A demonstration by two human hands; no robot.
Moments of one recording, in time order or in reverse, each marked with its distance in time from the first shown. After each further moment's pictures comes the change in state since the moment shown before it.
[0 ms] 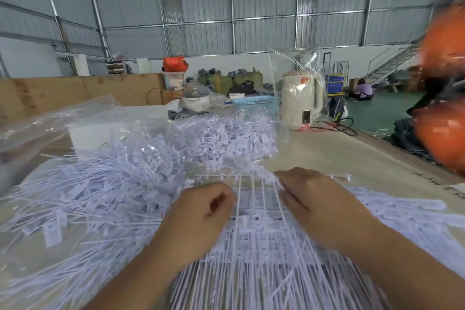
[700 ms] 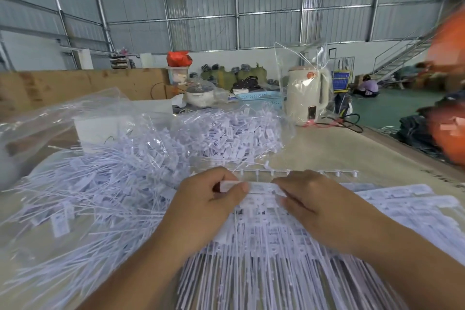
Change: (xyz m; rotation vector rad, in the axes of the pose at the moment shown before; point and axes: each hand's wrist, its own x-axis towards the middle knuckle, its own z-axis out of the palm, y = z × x) left_hand 0.001 0.005 -0.005 -0.195 0.063 -0.048; right_hand -0.002 -0.003 0.002 0.115 -0.094 -0.109
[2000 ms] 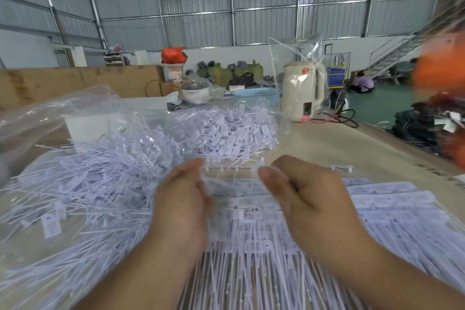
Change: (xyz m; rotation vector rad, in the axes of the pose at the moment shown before) left_hand 0.003 0.018 0.014 -0.817 0.464 -0.438; right_hand -0.005 -0.049 0.005 0.416 0.497 0.094
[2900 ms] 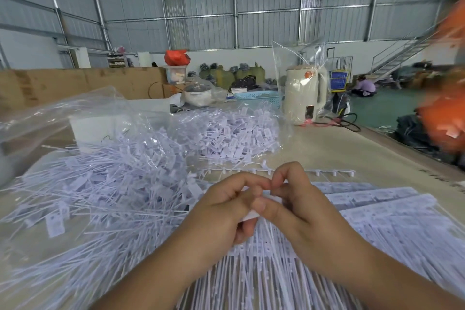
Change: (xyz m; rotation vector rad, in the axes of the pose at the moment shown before) left_hand -0.023 0.002 0.003 0.467 -0.667 0.054; right_hand -0.008 0.017 0.005 0.328 -0.315 0.104
